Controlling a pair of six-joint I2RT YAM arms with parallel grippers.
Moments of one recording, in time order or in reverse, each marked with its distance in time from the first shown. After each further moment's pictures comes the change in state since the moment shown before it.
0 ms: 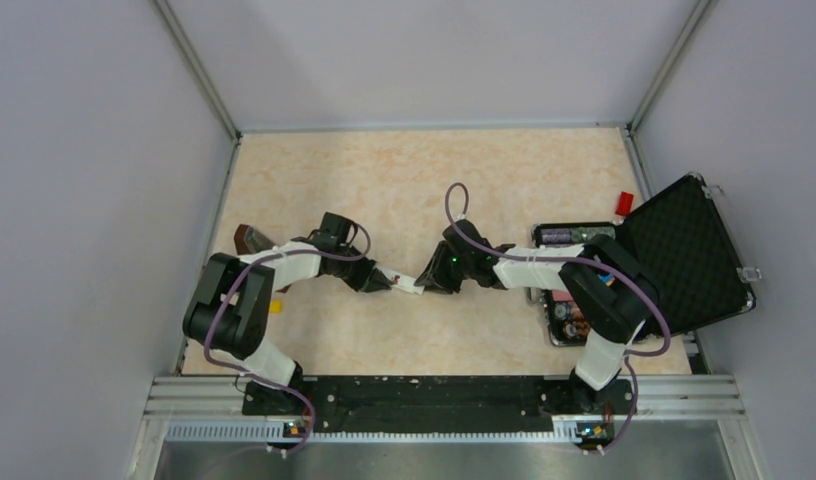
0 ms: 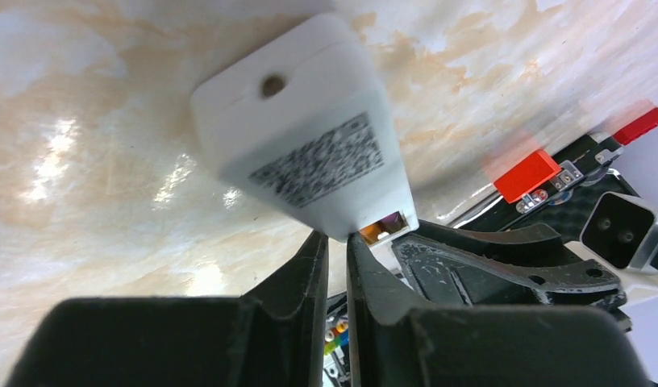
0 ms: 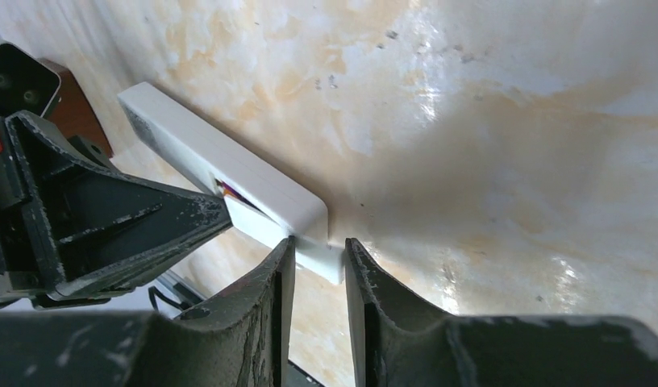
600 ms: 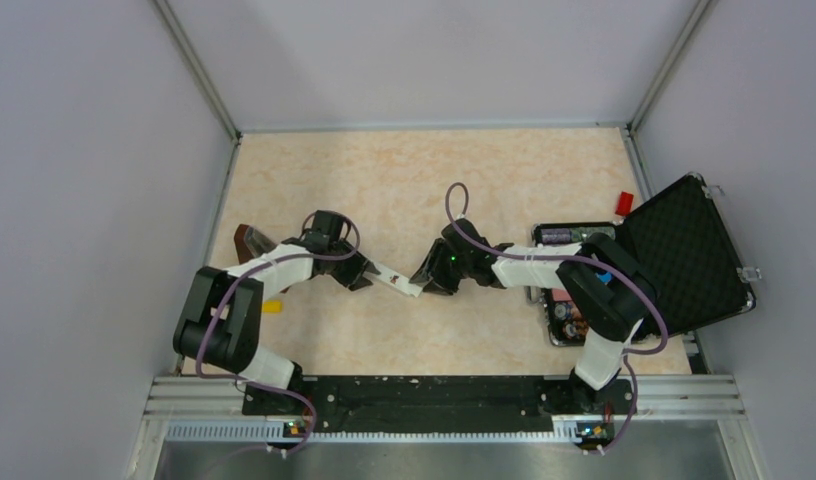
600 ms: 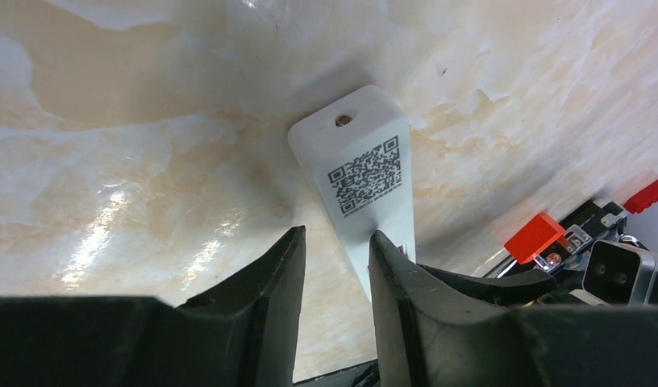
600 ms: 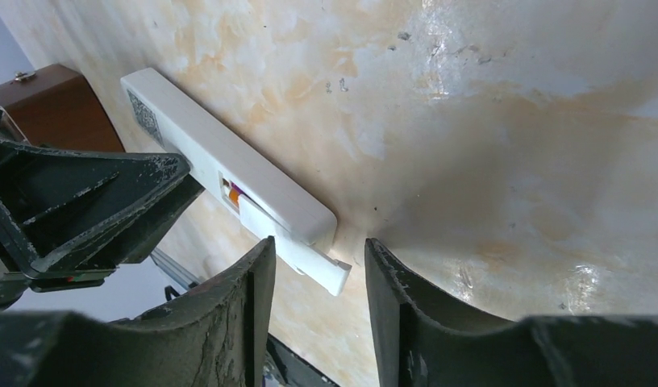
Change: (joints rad) left arm 0.015 -0.097 -0.009 -0.030 -0.220 0.066; right arm -0.001 0.016 0.019 0.003 -0.016 0.036
